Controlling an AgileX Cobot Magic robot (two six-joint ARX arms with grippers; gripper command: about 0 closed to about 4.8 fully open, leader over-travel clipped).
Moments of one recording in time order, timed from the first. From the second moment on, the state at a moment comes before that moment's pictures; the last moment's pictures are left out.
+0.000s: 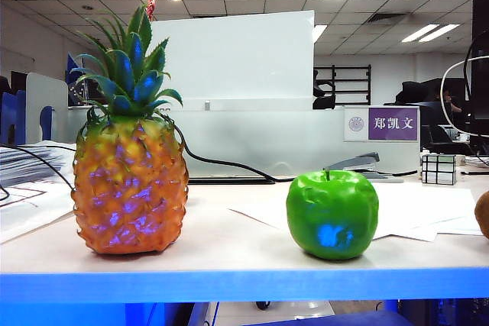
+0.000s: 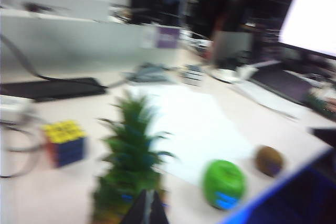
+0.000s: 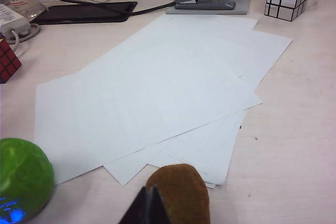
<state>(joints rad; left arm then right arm) -0.16 0.00 0.48 -0.48 0.50 -0.16 0.18 0.02 0.22 -0.46 -0.02 0.13</state>
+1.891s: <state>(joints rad) -0.01 0.00 0.01 -0.02 0.05 -0.06 0.18 0.02 0.22 -0.46 -0.02 0.13</state>
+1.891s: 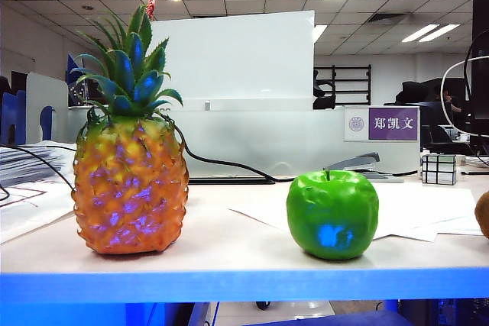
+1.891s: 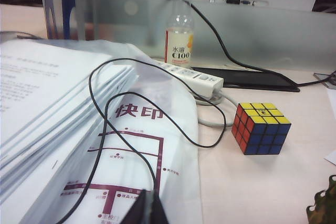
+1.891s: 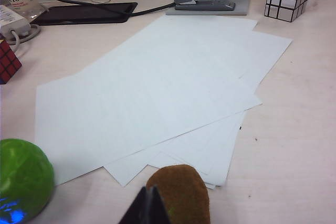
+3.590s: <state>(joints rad) -0.01 0.00 0.01 -0.02 0.08 -0.06 0.15 0.00 0.22 -0.45 -0.02 0.12</state>
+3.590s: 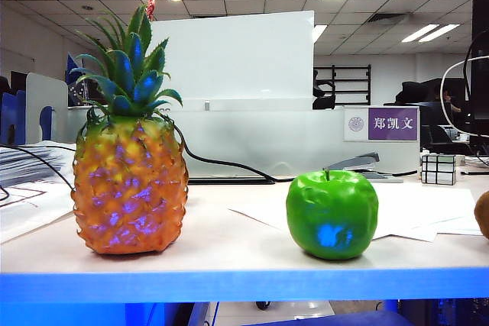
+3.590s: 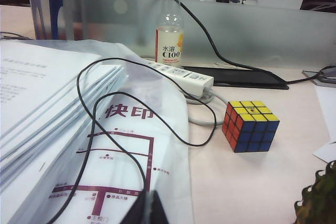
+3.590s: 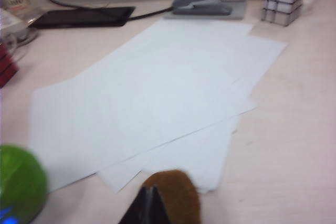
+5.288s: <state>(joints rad) -0.01 0.00 0.01 -0.02 0.08 -0.06 -0.12 0.00 0.01 -0.11 -0.02 0.14</state>
